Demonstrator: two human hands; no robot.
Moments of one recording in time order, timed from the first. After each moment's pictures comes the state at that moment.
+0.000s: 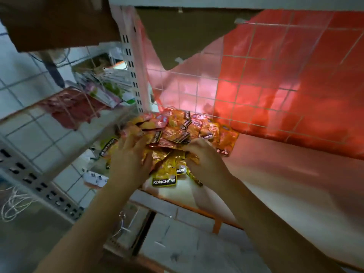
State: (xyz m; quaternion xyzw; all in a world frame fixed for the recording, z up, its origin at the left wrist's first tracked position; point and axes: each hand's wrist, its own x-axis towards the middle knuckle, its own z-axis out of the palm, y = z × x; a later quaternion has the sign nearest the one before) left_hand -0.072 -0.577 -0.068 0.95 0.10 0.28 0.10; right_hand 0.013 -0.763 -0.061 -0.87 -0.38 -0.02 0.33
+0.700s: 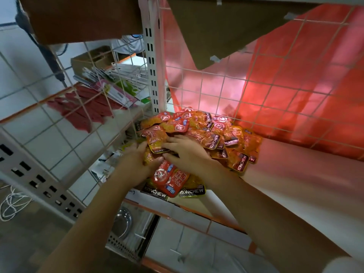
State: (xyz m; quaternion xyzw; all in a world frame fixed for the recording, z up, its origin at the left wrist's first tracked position) left_hand -0.047 -0.480 -0.115 0.95 0.16 0.07 0.26; right_hand 0.041 -0.646 -0.070 -0.88 -0.46 0.04 0.12
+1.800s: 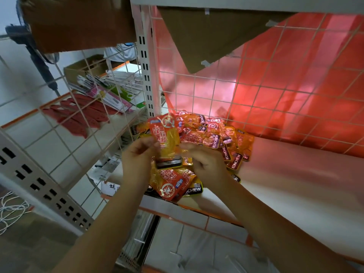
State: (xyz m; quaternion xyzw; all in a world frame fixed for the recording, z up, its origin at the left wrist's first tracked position) left_hand -0.061 -0.553 -0.064 0.62 0.19 0.29 0.70; right_hand 0.014 -0.700 -0.087 -0.72 -0.47 -0.19 0.48
